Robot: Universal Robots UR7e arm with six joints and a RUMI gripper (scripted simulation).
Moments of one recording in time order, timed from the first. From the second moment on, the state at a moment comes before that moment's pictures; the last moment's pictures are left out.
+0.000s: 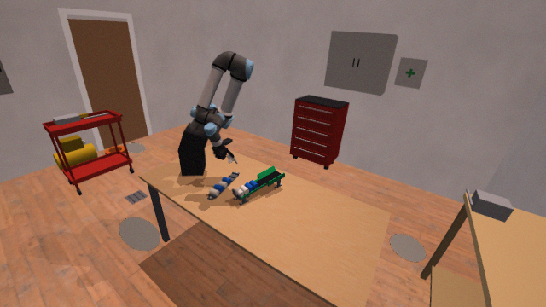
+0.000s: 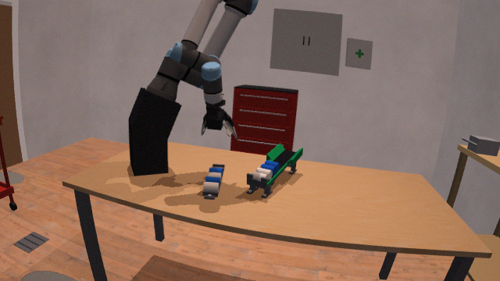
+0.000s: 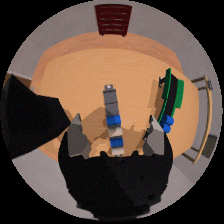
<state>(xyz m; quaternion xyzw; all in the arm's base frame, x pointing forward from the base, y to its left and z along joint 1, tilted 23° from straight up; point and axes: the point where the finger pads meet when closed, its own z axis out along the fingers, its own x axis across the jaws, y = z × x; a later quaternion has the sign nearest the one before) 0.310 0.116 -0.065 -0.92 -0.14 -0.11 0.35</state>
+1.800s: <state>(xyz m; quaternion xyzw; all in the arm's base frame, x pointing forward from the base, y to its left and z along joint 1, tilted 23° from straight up) 0.354 0.043 -0.124 -0.96 -0.19 -0.15 0.13</state>
